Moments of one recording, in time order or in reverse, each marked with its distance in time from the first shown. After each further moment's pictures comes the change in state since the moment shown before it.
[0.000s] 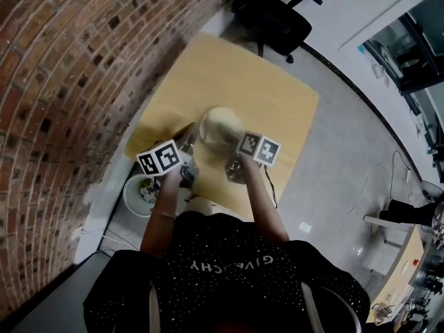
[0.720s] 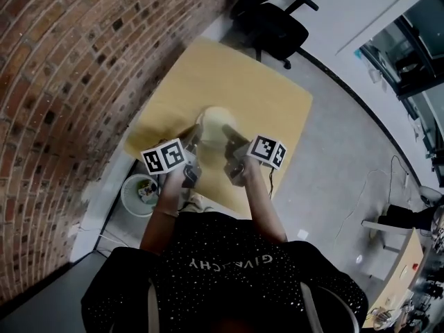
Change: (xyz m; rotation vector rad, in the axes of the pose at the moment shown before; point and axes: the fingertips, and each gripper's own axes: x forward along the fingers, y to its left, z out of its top) left arm 0.000 -0.034 -0.019 0.028 0.020 0.000; right arm -0.046 0.040 0.013 0.192 -0.036 0.385
